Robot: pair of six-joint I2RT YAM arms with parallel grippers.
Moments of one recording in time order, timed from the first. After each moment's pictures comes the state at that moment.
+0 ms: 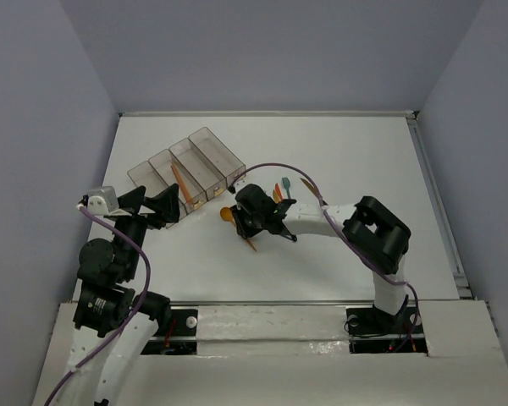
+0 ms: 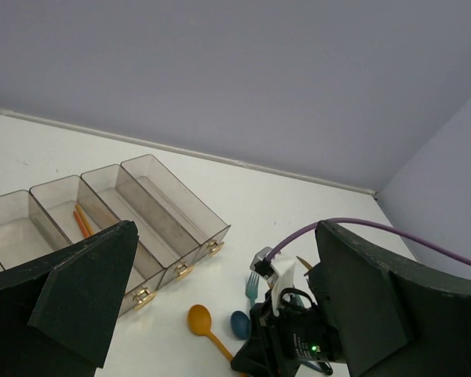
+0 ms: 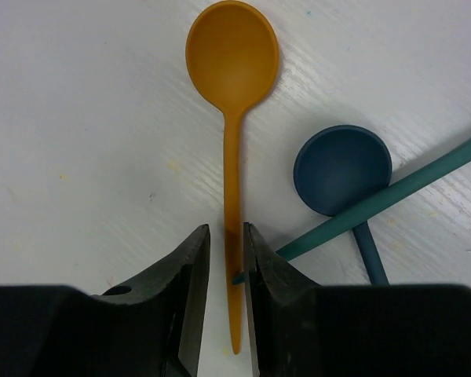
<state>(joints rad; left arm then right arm) -0.31 0.31 0.70 -0.21 -0.16 -0.40 0.94 1.94 1.25 -0.14 0.04 0.36</state>
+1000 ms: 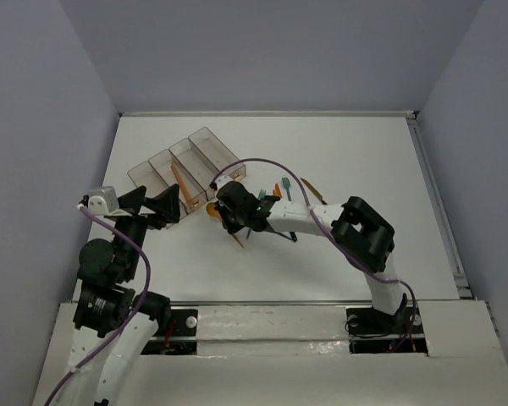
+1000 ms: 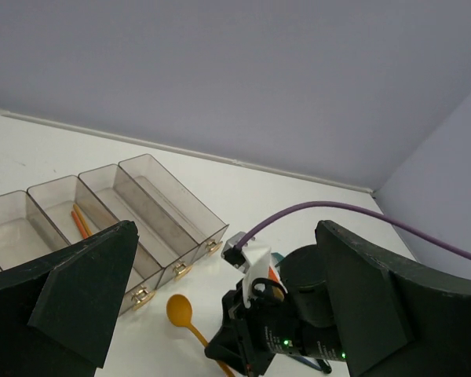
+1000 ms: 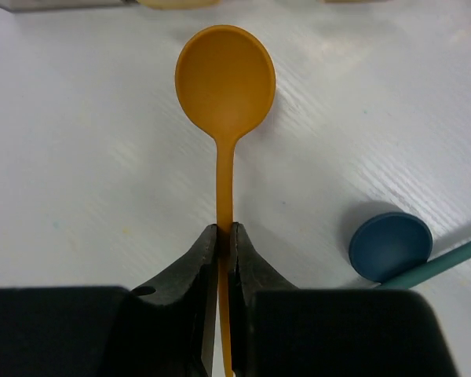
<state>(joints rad) -0.31 0.31 0.70 -0.21 -0.15 -0.40 1.00 2.05 1.45 -0.21 0.13 0.33</state>
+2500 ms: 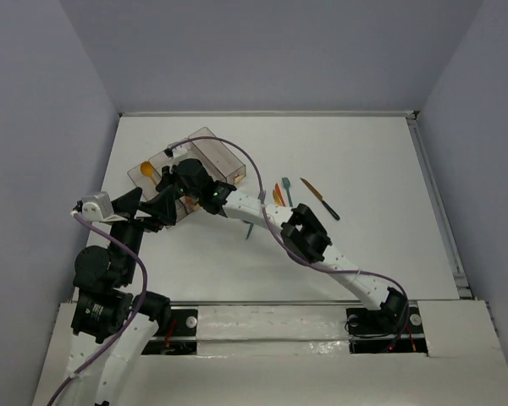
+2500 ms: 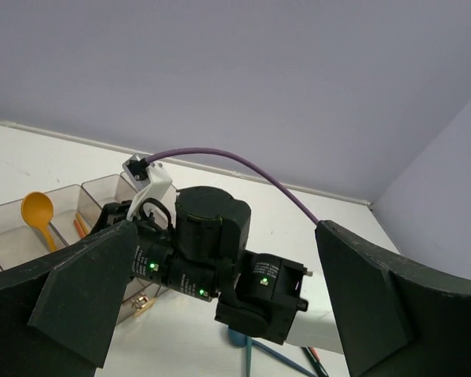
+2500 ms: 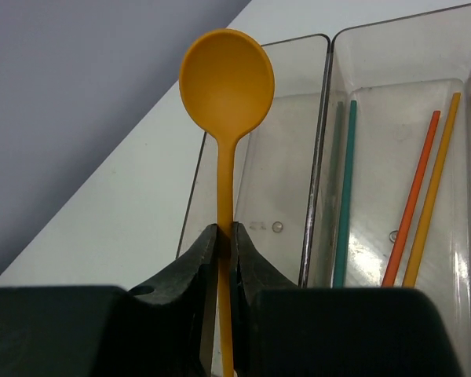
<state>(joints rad) -0.32 0.27 0.70 -0.21 -0.17 -0.40 1.01 2.73 2.50 0.01 -0.03 0.44</state>
